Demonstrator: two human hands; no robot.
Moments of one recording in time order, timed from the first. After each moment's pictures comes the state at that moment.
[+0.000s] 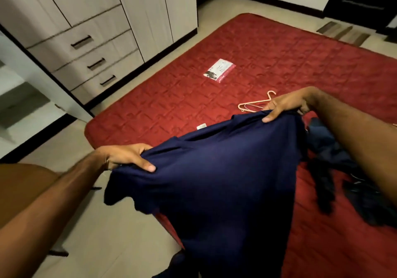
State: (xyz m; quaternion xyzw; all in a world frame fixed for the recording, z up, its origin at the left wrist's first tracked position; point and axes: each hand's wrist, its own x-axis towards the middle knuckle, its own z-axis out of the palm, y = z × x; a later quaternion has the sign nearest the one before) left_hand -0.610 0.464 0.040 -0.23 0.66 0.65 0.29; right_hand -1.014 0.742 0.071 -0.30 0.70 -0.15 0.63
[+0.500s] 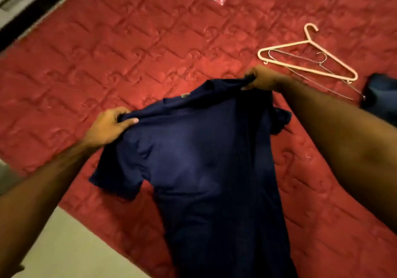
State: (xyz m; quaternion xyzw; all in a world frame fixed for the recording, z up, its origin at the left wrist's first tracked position) left_hand -0.752 0.263 -0.316 -0.30 0.88 0.36 0.06; right_hand -1.132 0.542 -0.300 -0.36 0.85 -0.13 0.37
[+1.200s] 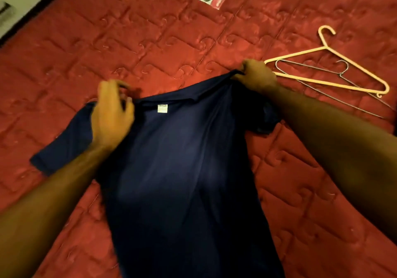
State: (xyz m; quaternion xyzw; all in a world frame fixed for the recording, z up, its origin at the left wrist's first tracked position) left_hand -0.875 0.260 -0.353 -0.33 0.91 0.19 -0.17; right_hand -1.201 0.486 -0.386 -0.27 0.94 -0.12 0.20
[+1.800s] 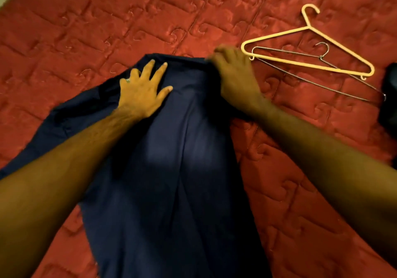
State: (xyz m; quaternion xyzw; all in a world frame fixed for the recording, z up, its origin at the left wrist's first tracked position) left_hand -1.005 0.303 -0.399 -0.17 0.98 0.00 0.06; right_hand -1.158 0.524 -0.379 -0.46 0.88 -0.13 -0.04
